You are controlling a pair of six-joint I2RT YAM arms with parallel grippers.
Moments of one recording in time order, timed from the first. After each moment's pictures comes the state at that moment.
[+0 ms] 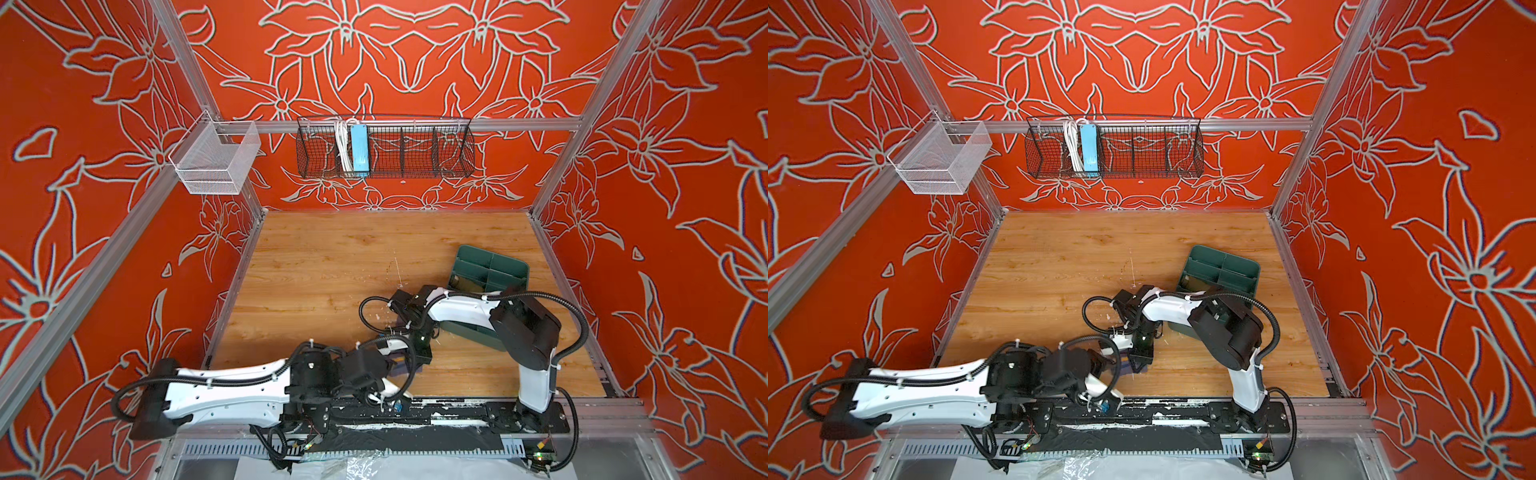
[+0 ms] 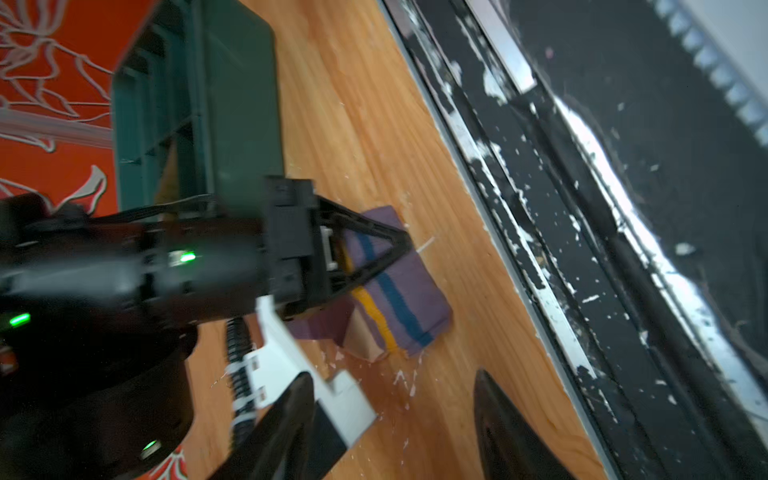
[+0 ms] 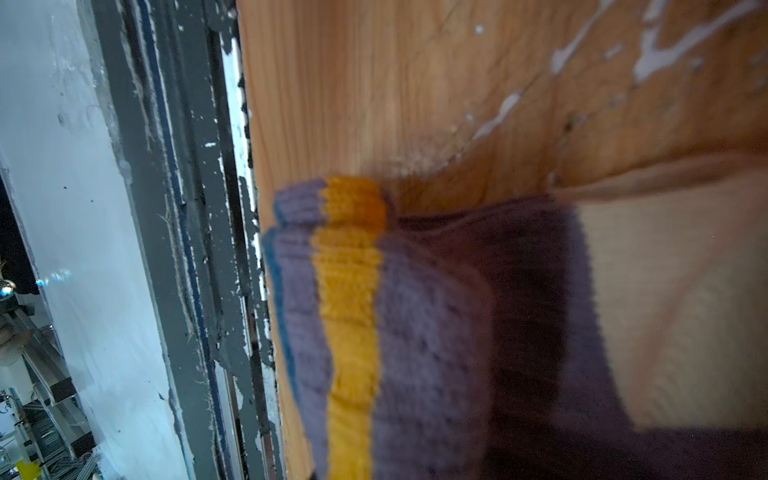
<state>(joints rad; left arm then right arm) -1.37 0.95 0.61 -0.58 -0.24 0.89 0.91 1.93 1.22 -0.99 -0.51 -0.62</state>
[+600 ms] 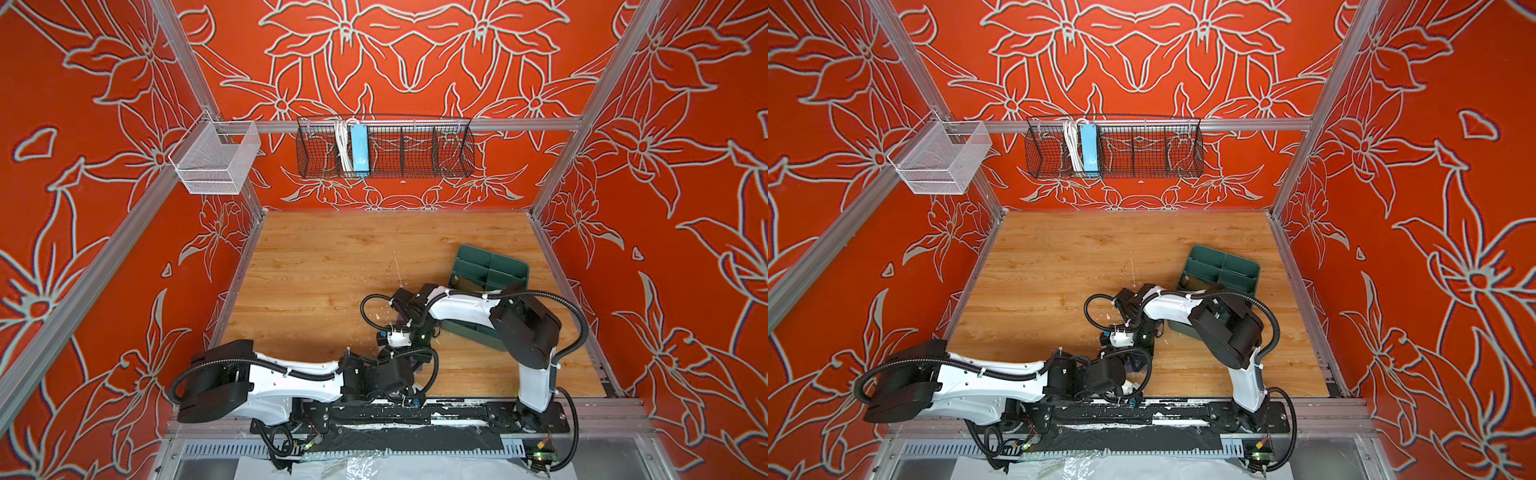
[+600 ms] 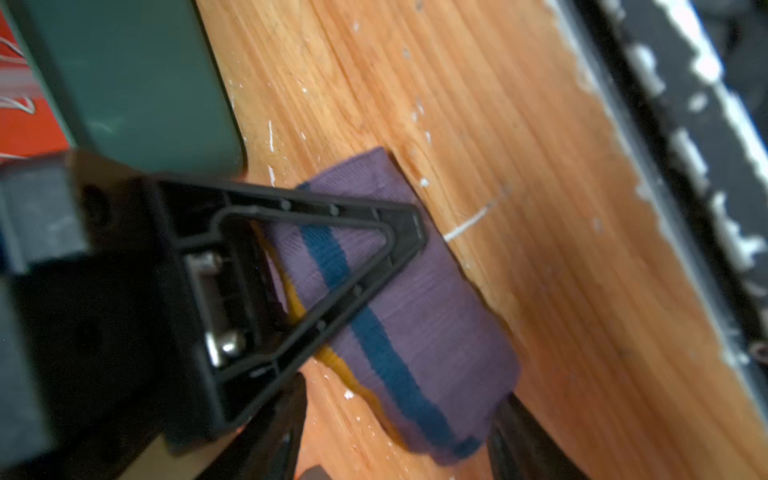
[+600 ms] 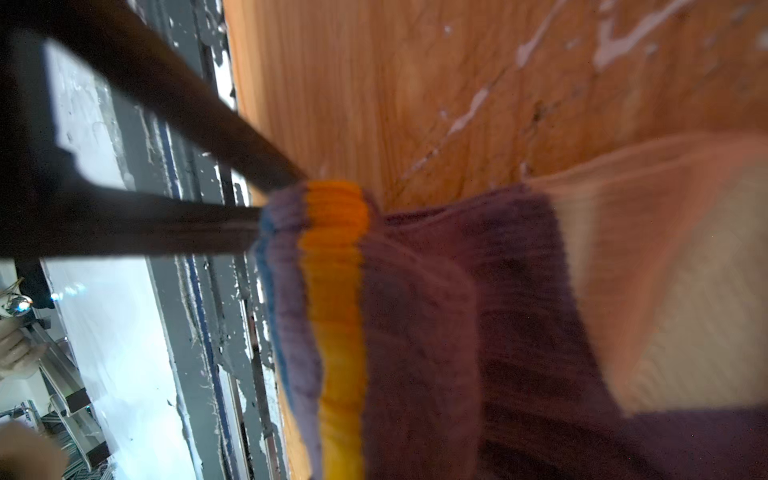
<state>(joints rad) -1.32 1.32 0.60 -0.28 -0.47 0.93 0.89 1.94 1.22 -0.99 -0.52 -0.60</state>
